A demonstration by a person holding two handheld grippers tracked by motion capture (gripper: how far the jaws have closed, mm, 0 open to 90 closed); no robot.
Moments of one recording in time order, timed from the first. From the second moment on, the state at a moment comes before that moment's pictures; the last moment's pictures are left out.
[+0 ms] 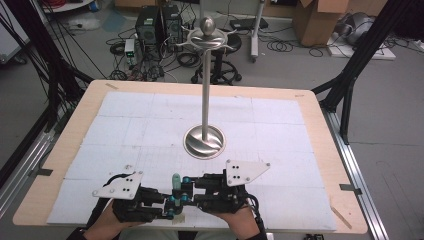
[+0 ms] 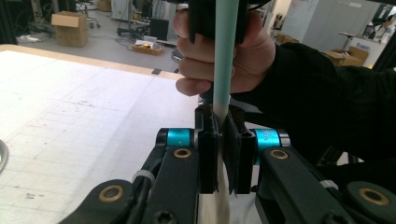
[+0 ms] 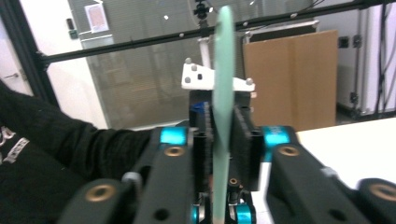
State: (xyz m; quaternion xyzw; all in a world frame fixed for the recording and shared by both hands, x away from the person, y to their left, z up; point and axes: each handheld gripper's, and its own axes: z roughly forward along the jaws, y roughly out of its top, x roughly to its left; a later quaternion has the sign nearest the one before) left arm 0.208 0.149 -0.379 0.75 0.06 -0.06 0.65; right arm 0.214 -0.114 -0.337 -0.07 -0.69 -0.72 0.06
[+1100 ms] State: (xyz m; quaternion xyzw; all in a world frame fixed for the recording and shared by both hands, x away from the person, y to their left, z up) left arm 0.243 0.225 -0.389 0.71 0.25 0.12 0.65; right arm 0.323 -0.143 -0.209 -0.14 -0.70 -0.70 -0.04
